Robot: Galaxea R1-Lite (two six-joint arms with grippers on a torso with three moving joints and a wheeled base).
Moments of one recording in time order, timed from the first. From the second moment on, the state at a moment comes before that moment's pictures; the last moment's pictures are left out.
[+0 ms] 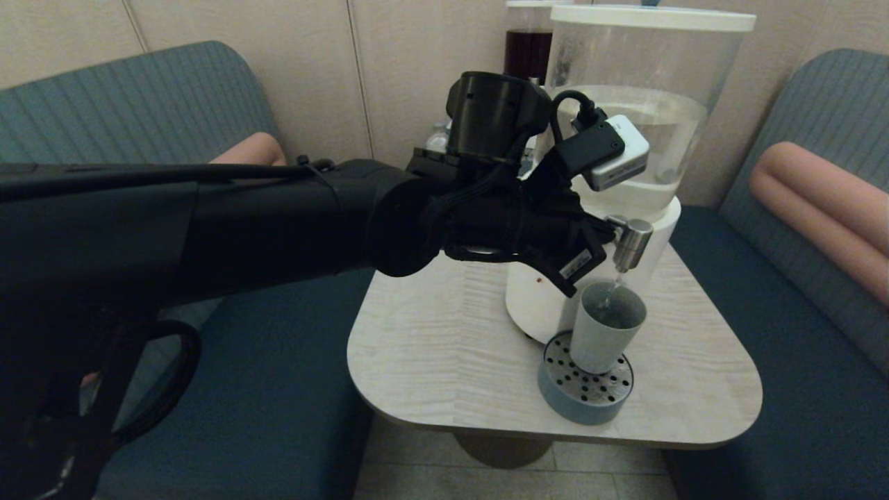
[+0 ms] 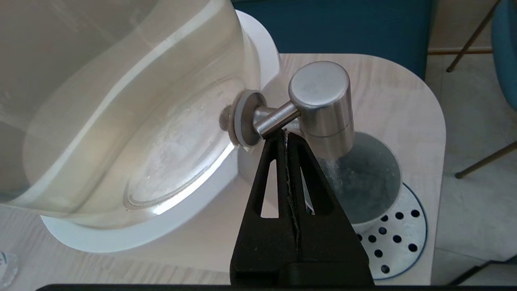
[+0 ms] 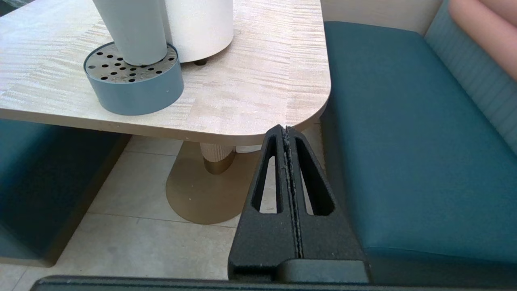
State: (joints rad) left arm -0.78 2.13 -1.94 0.04 -0.32 0.59; right arm 0.00 0.00 0.00 -0.03 -0.01 -0.01
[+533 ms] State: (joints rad) left arm -0.79 2.14 -1.94 -0.07 -0.29 0.59; right arm 0.00 0.00 0.00 -0.03 -0.01 -0.01
